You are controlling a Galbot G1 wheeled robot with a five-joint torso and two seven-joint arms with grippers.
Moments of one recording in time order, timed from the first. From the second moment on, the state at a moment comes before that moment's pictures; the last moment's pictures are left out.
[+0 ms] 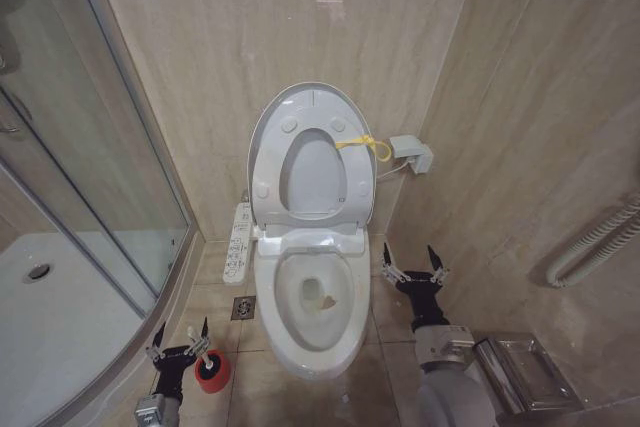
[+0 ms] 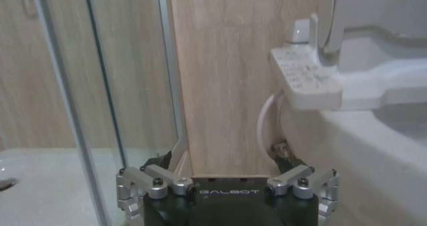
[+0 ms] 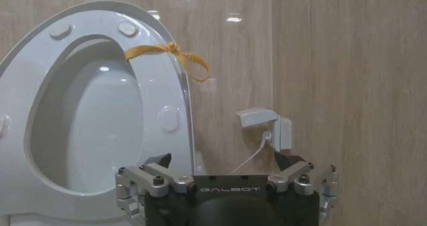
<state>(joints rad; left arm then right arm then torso) 1.47 -1.31 -0.55 -1.55 -0.20 -0.33 -0.13 -1.47 1.44 0.46 2.11 0.10 0.04 0.22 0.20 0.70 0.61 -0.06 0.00</state>
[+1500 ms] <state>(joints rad) 1.29 -1.29 -0.52 -1.16 -0.24 -0.48 0.06 -1.47 1.44 0.46 2.11 0.10 0.04 0.22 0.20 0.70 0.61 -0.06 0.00</state>
